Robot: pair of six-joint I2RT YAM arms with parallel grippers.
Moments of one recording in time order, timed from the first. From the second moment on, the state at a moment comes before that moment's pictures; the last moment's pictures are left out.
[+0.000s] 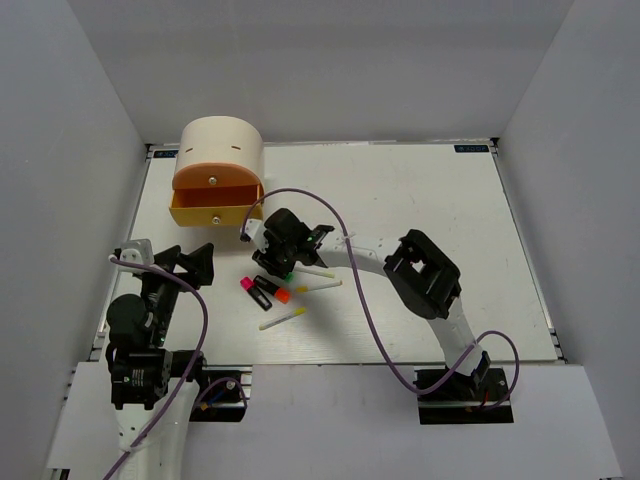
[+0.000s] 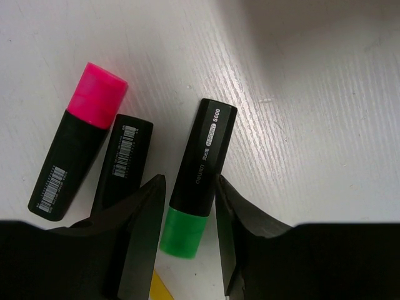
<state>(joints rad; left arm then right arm) 0.00 0.18 0.61 -0.36 0.12 -0.35 1.00 2.14 1.56 -0.24 -0.18 -0.24</state>
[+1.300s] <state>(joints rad) 0.00 0.17 0.60 -0.36 0.13 -0.35 1.02 1.74 1.52 -0.26 -0.11 -0.55</state>
